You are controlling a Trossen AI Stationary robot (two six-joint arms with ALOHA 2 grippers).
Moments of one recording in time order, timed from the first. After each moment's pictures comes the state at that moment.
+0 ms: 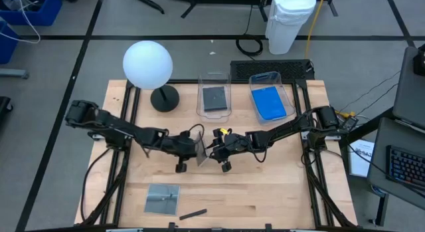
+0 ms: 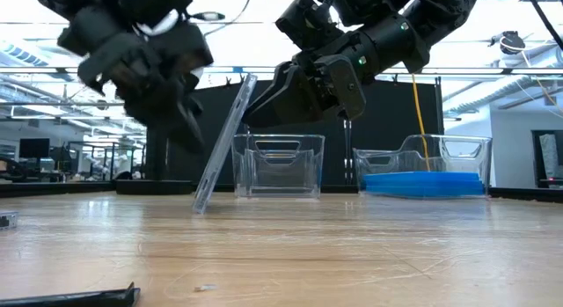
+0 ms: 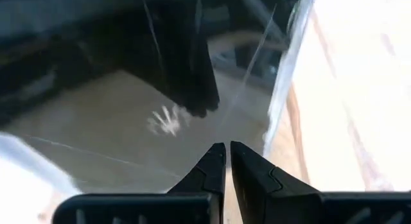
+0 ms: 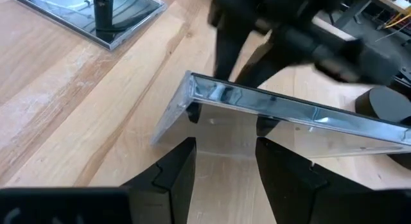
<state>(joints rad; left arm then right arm) -0.18 1.48 0.66 0.02 -0.01 -0.13 0.13 1.83 0.97 0.39 0.07 -0.35</state>
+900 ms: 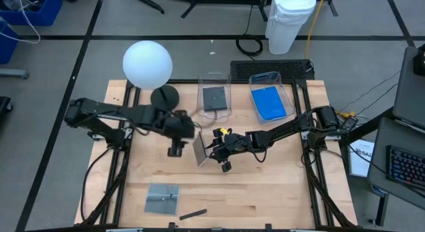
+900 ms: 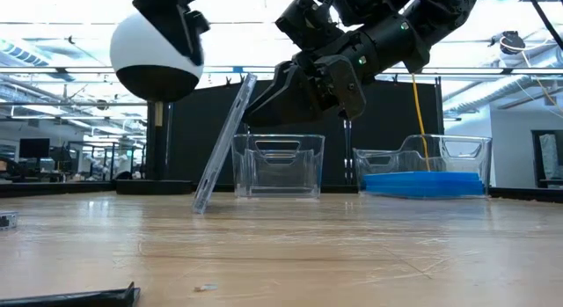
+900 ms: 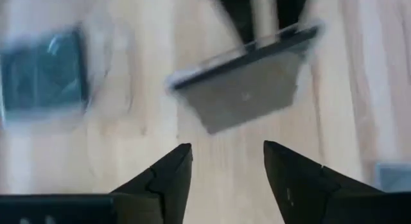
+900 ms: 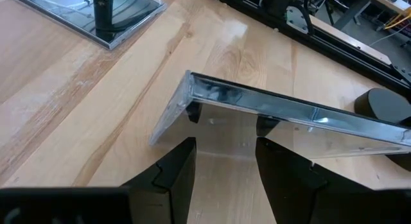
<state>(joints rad) -0.09 1.44 1.31 -0.99 -0.08 0.03 0.13 1.83 0.97 0.39 0.07 -0.36</state>
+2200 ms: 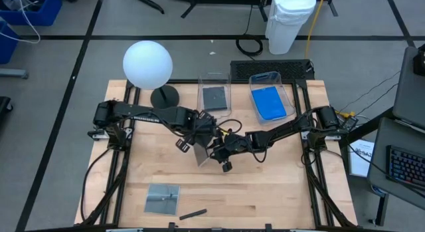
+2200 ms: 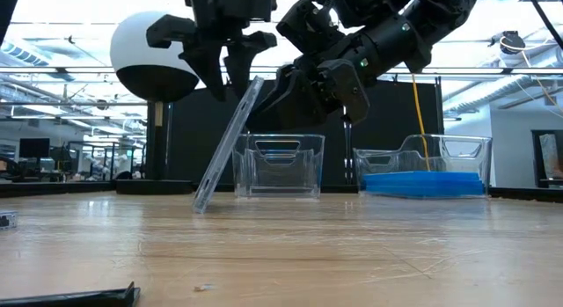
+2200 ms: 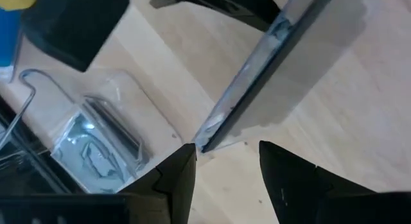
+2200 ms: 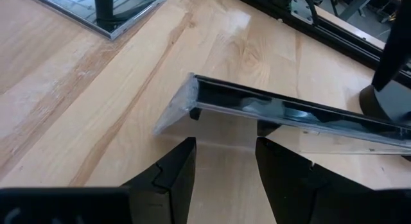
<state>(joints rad) -0.04 1.80 1.58 -1.11 -0.18 0.69 0.14 1.83 0.97 0.36 0.07 -0.35</state>
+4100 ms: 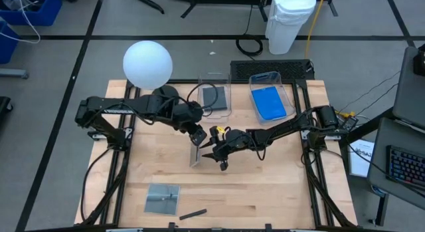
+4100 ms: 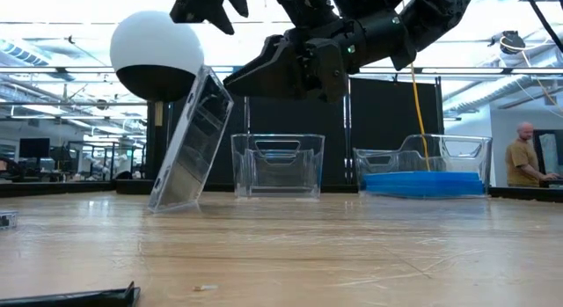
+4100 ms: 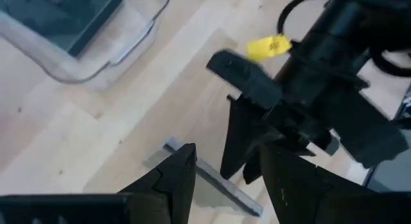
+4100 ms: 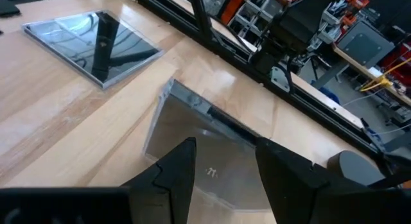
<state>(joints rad) -0.03 1.58 1.62 -1.05 -0.06 -0.73 0.11 1.83 0.98 0.53 0.00 -0.51</state>
